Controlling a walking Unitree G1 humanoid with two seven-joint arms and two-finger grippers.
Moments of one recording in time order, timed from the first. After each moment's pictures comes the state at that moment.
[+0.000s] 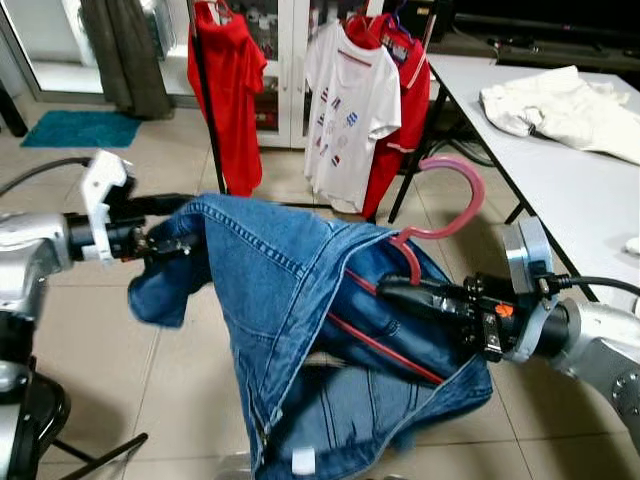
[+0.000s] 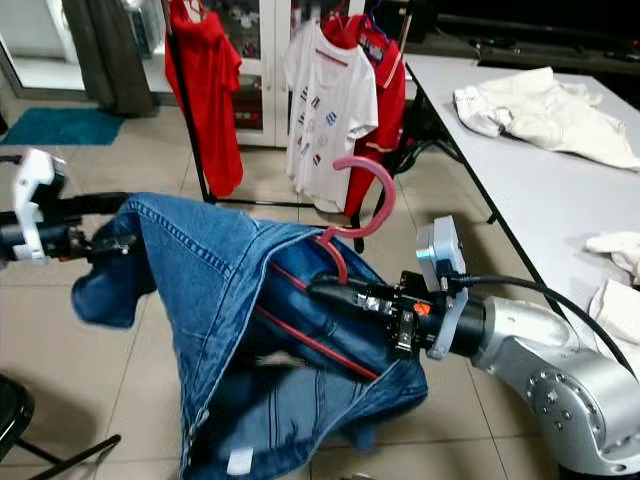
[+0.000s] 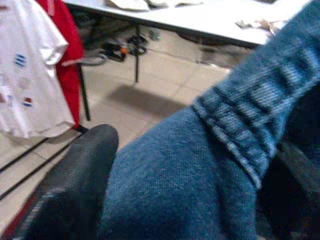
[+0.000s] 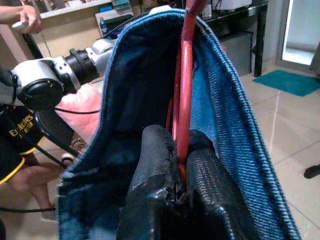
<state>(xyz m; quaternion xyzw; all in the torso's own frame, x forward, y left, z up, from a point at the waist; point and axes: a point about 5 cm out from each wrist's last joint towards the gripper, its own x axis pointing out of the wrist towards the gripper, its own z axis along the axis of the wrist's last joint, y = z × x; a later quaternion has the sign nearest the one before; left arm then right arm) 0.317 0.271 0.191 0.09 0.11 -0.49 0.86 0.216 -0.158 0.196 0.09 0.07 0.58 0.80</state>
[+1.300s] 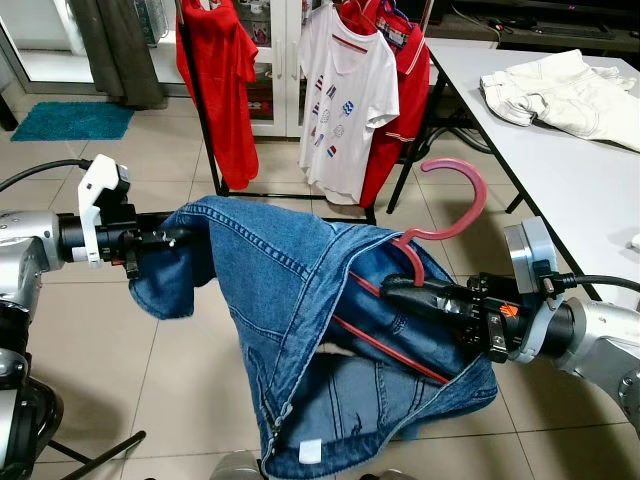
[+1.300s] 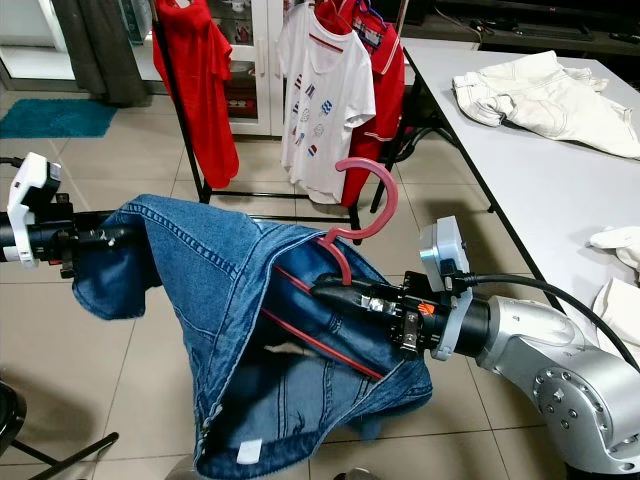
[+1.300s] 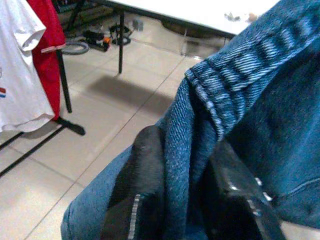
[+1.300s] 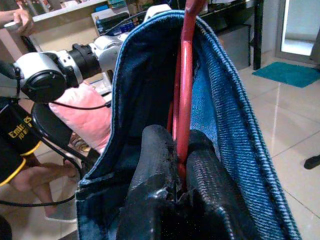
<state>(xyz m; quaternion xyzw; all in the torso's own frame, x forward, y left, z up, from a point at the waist) 0.315 0.284 0.192 0.06 0.12 -0.50 0.85 0.217 -0.161 0.196 0.09 0.07 0.58 0.80</state>
